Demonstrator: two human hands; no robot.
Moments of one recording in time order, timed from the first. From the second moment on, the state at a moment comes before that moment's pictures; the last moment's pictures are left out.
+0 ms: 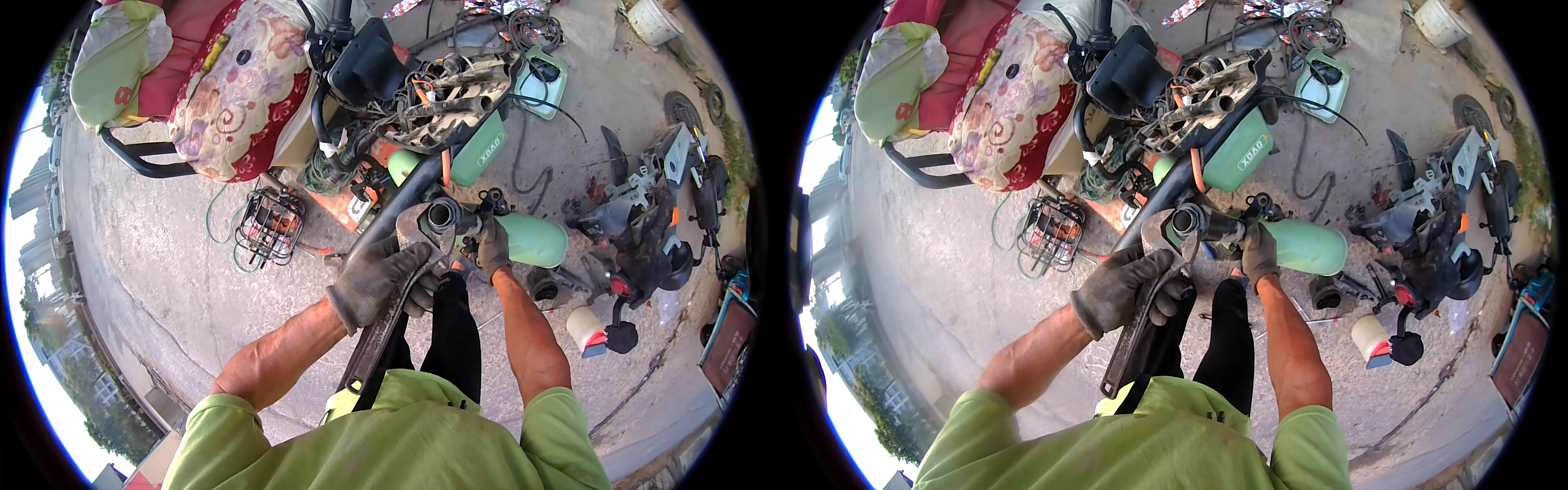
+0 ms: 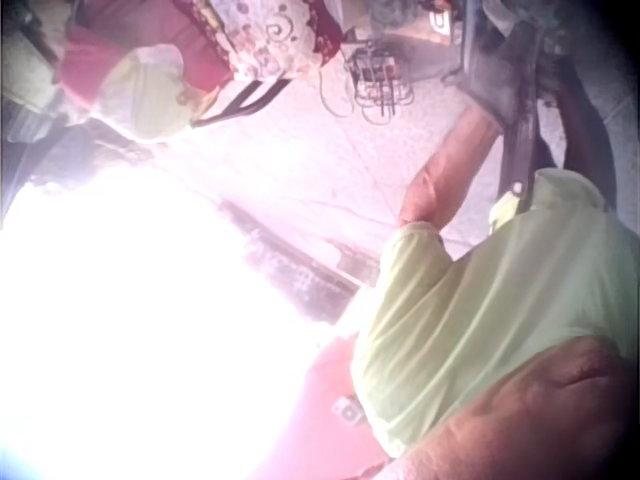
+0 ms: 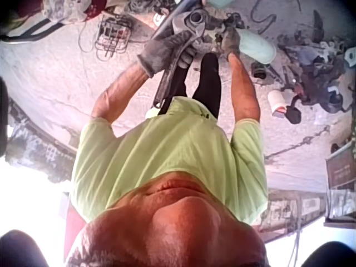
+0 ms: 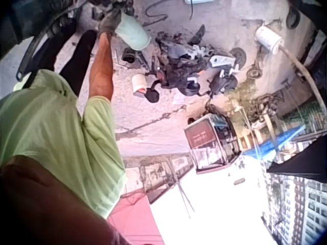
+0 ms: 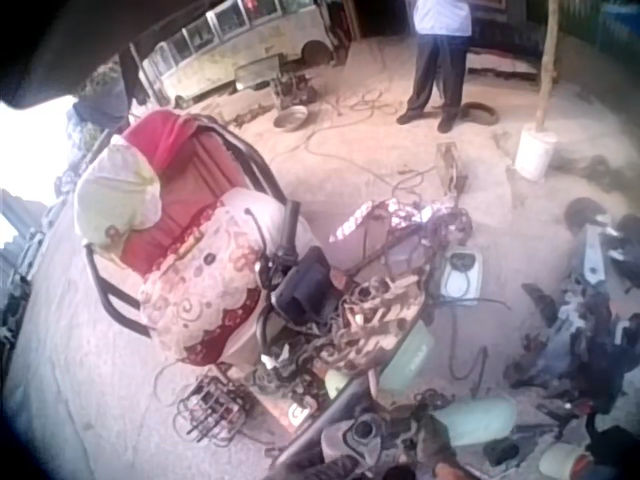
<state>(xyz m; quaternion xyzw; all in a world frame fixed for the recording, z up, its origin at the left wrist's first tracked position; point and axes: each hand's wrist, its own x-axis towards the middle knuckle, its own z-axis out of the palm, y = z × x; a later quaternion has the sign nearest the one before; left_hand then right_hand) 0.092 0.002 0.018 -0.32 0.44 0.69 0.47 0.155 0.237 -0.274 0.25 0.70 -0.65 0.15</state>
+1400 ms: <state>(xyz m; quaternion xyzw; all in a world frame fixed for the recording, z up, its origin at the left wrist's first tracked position) 0.107 0.040 0.025 -0.38 0.41 0.73 0.40 0.191 0.191 -0.329 0.25 0.83 -0.48 -0.14</state>
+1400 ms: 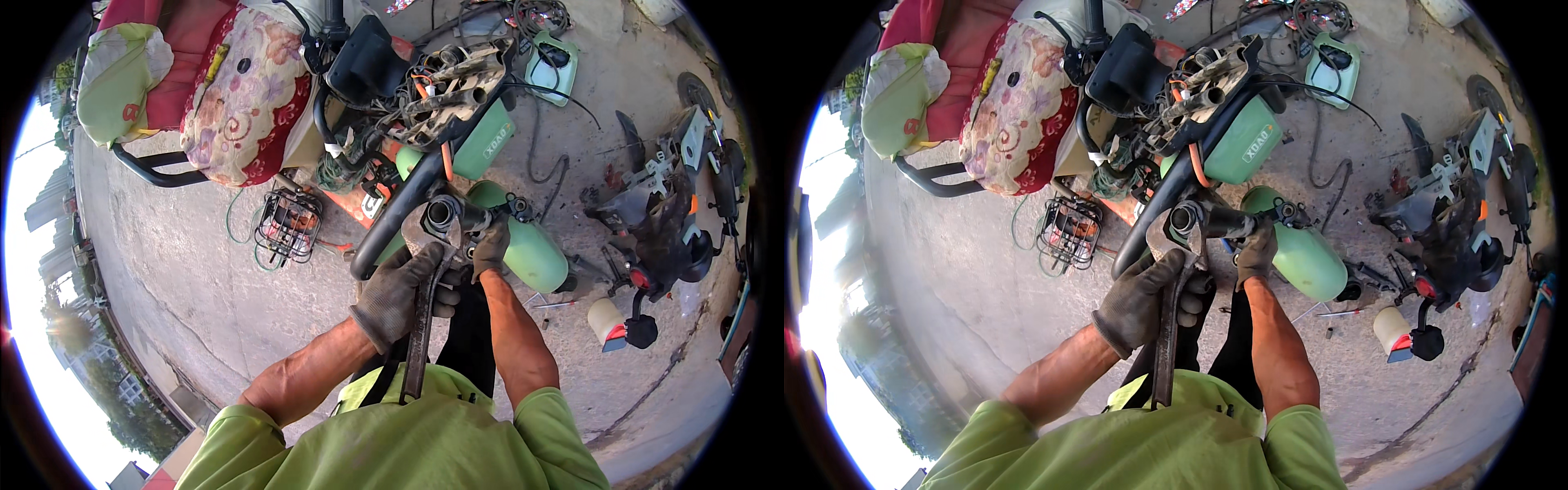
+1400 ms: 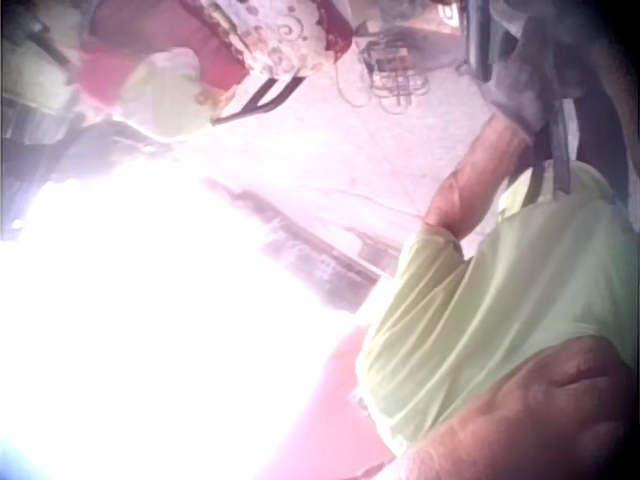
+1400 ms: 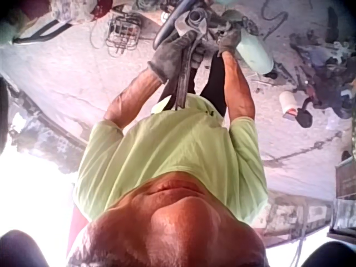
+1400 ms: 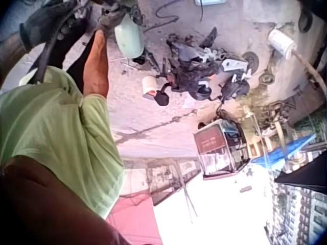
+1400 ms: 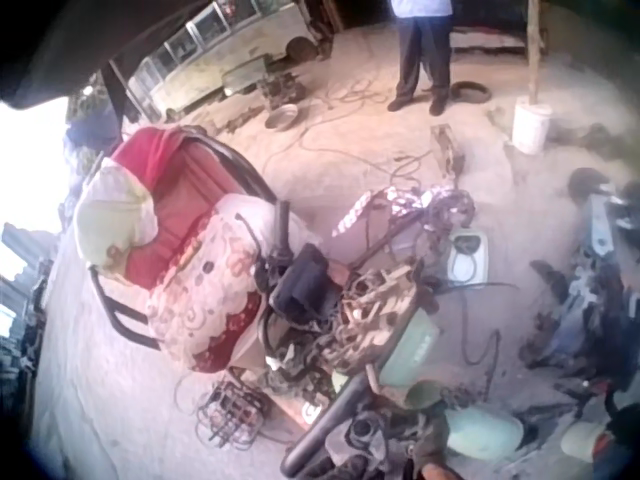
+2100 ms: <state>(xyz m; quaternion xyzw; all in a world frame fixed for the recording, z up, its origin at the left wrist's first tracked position) -0.039 -0.027 0.002 0.00 0.64 0.41 0.65 0.194 0.203 -0.321 0.26 0.76 -0.59 0.00</state>
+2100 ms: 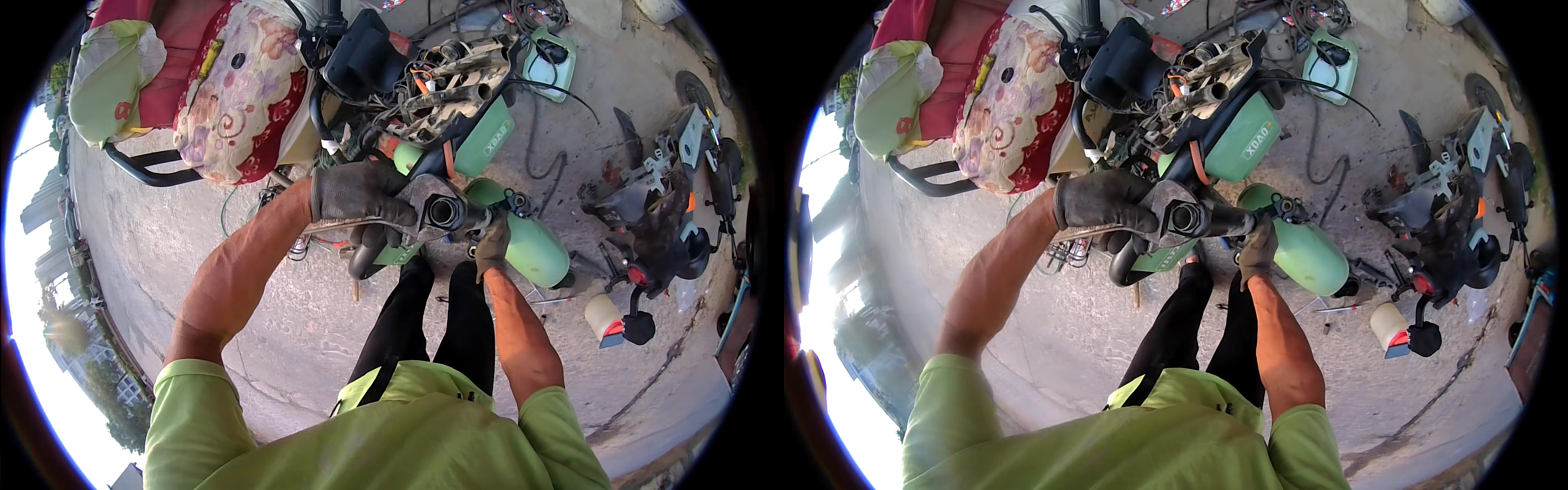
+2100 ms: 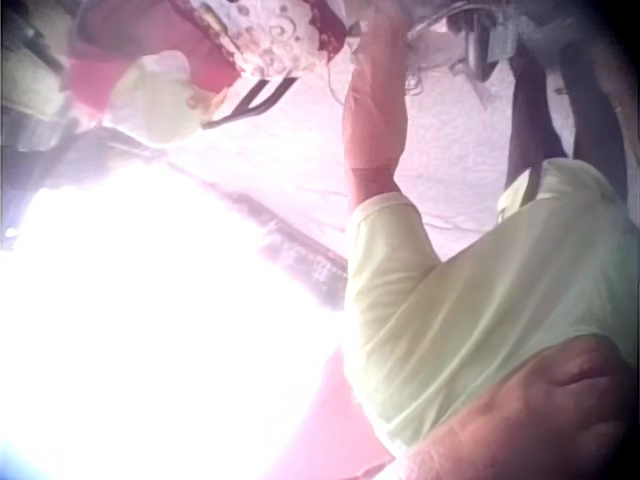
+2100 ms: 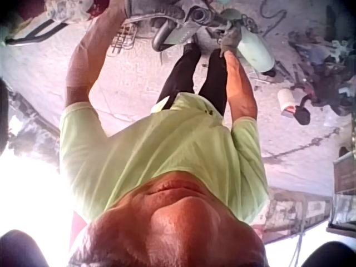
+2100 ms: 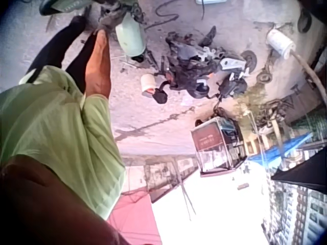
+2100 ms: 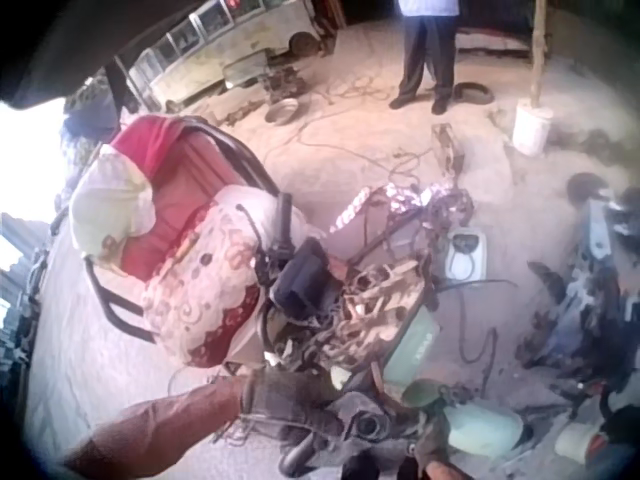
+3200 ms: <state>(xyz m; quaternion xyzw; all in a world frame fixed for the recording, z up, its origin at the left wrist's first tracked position) 0.055 -0.002 0.021 -0.24 0.59 0.56 0.53 0.172 0.197 -0.290 0.34 0.61 -0.72 0.01</state>
